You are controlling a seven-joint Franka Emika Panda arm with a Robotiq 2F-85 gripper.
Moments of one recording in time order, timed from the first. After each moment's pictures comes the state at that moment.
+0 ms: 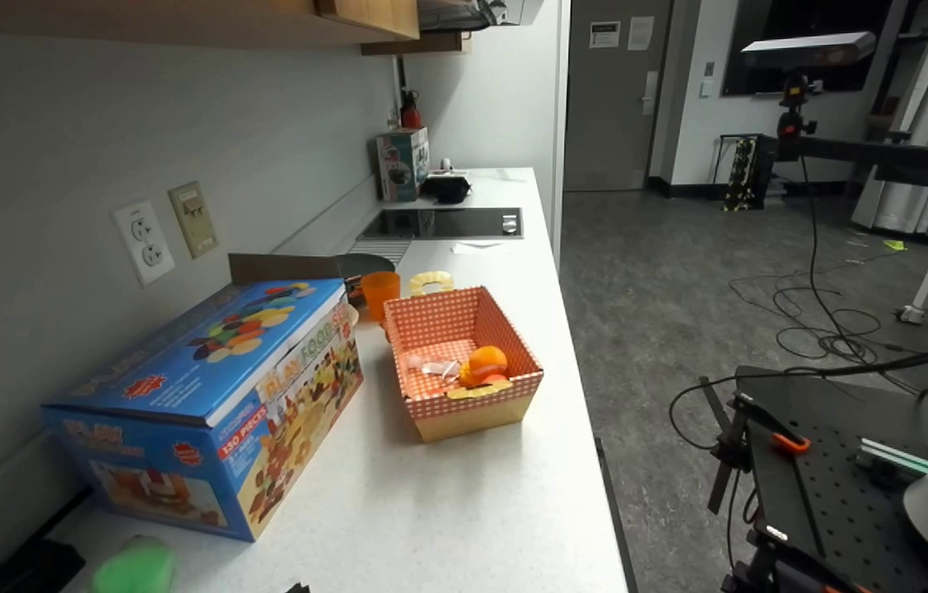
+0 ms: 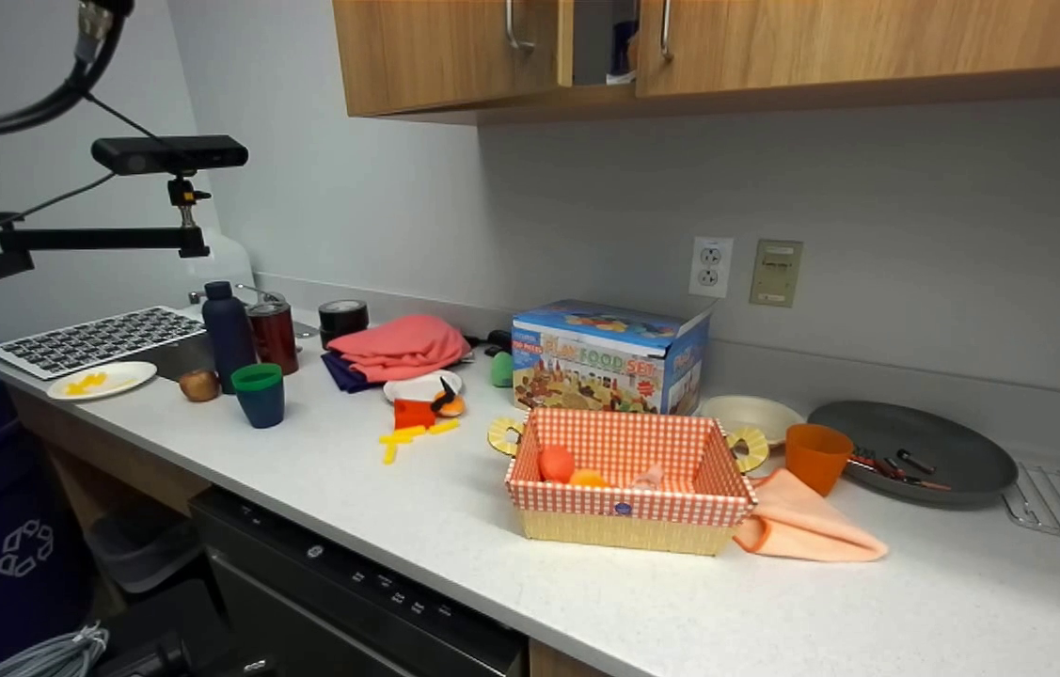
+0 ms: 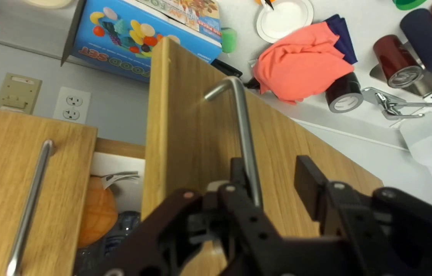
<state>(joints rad) 0.00 -0.39 -0.09 -1.83 0.52 1.86 -0.88</state>
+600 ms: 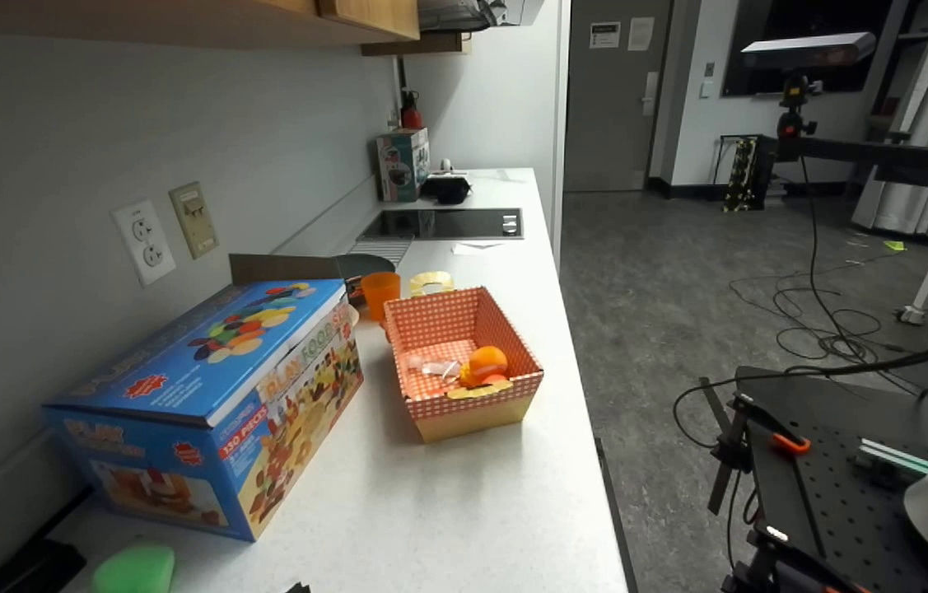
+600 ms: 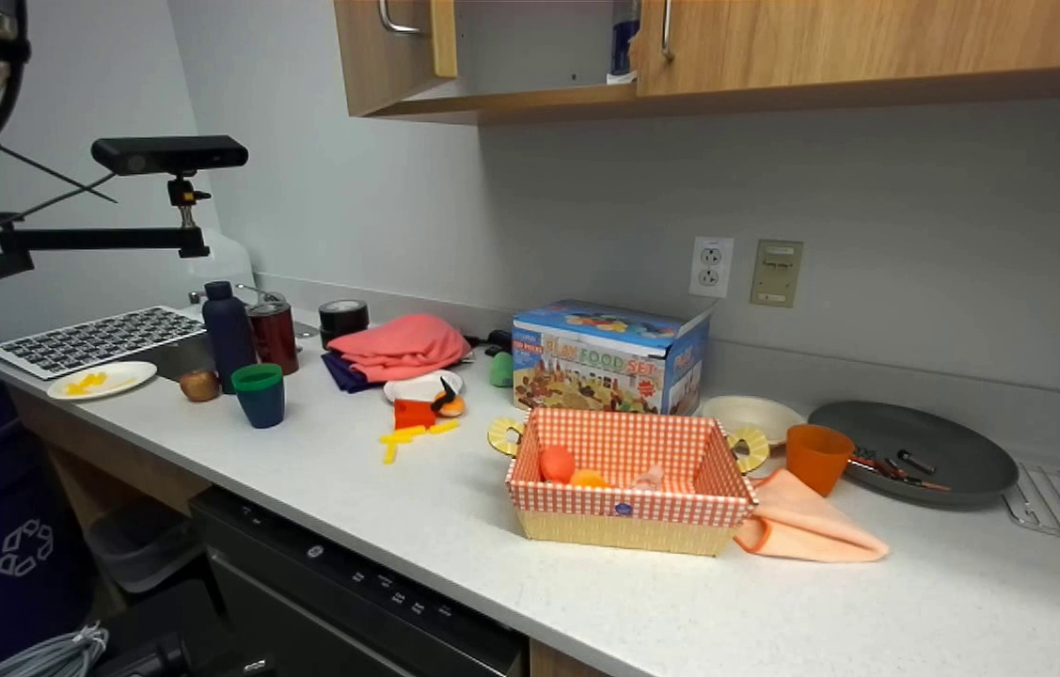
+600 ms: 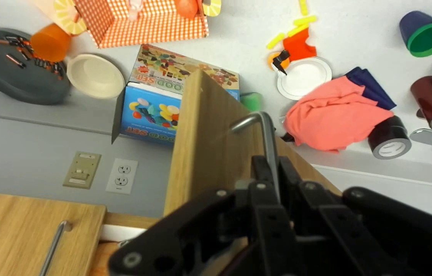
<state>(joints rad) 0.03 -0.72 0.02 -2.08 0.23 1.86 -0.50</state>
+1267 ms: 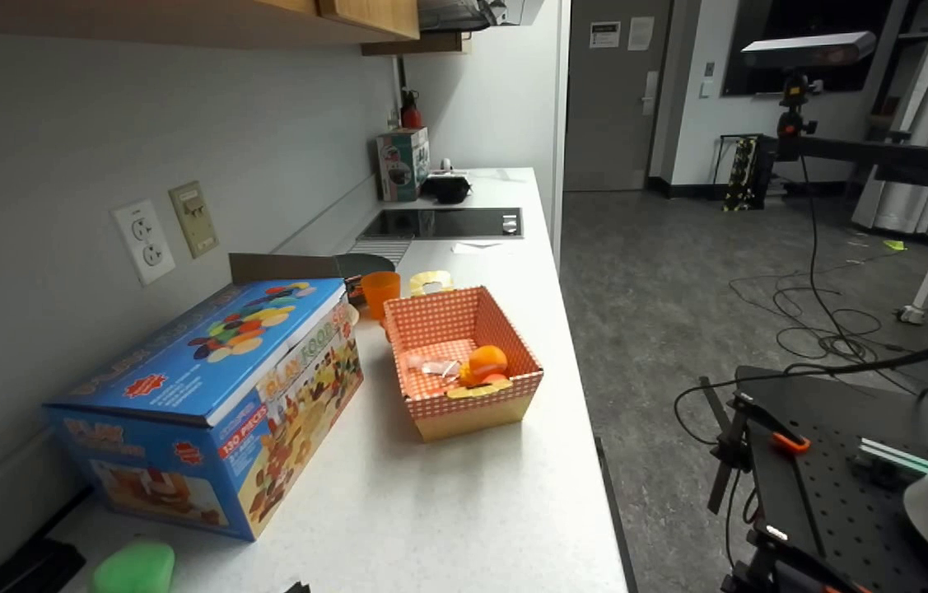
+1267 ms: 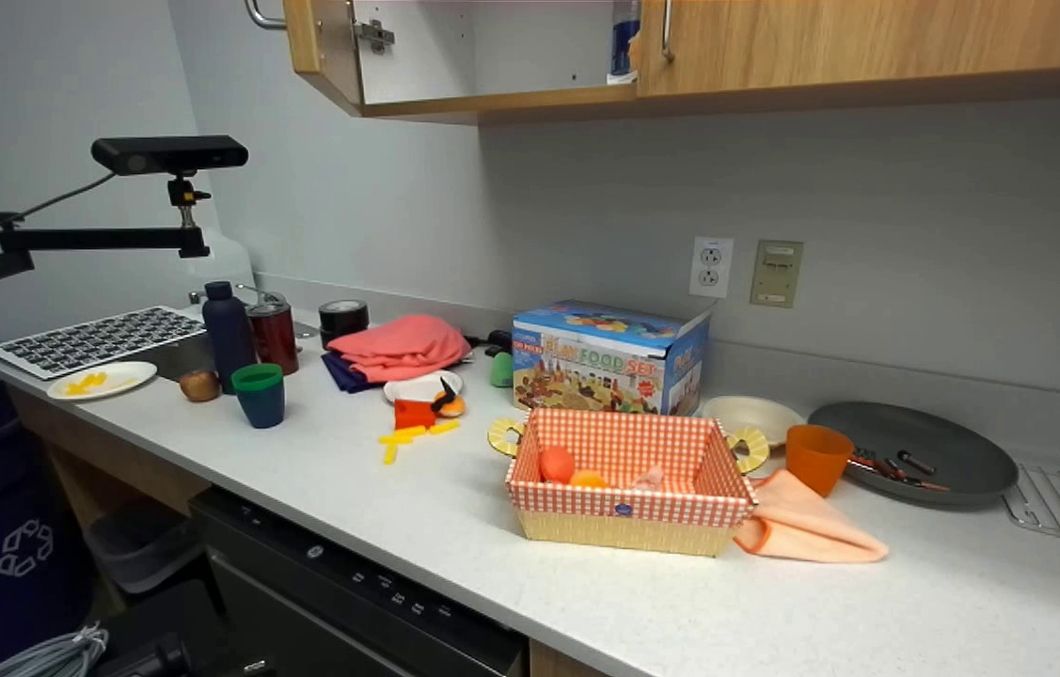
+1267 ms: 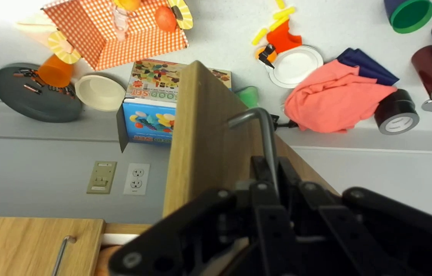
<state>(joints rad) 0.11 -1.00 0.10 -2.26 0.18 1.88 -0.18</state>
